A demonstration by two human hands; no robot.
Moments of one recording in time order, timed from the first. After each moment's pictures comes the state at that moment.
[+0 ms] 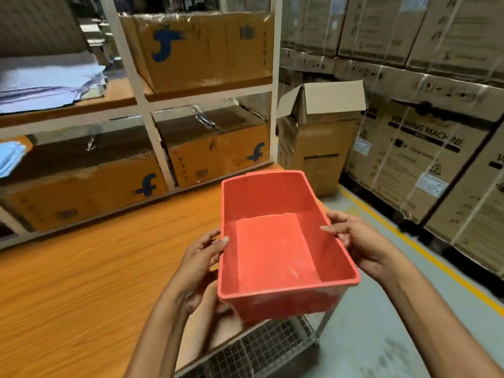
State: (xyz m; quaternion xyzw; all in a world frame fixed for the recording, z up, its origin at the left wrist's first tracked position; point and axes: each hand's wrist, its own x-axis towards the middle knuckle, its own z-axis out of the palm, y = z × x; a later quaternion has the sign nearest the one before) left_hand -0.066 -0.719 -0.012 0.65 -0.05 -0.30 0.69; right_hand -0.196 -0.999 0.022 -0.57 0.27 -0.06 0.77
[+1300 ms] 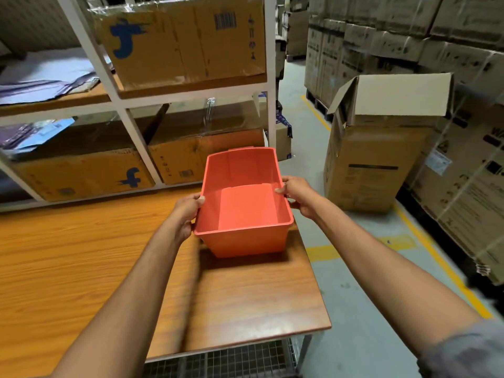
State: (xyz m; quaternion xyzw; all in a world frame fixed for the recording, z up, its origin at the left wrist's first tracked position) left_hand 0.052 -0.954 -0.004 0.74 0.20 -0.11 0.63; right_hand 0.048 -1.212 -0.010 -0.71 0.20 0.08 0.67
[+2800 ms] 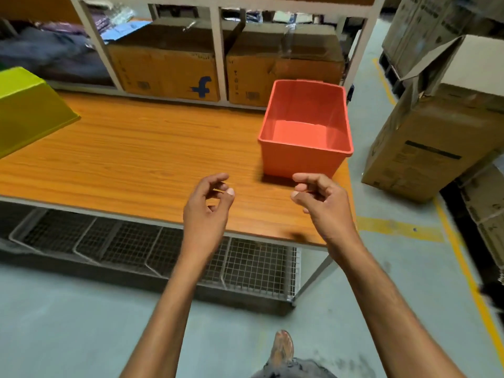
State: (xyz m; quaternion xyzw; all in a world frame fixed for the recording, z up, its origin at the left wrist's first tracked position) left_hand -0.228 -0.880 -0.037 0.79 0.07 0.17 0.58; right_hand -0.197 -1.095 -0.020 -0.73 0.01 -0.01 0.68
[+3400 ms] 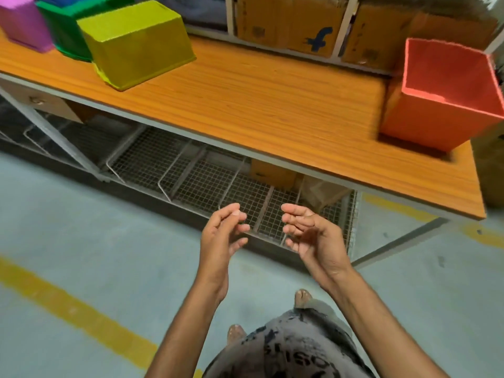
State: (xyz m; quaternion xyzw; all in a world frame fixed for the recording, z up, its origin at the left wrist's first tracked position) left_hand -0.463 -0.673 -0.089 0.54 0.30 0.07 0.78; right_hand -0.395 -0.845 -0.087 -0.50 0.07 0.28 0.81
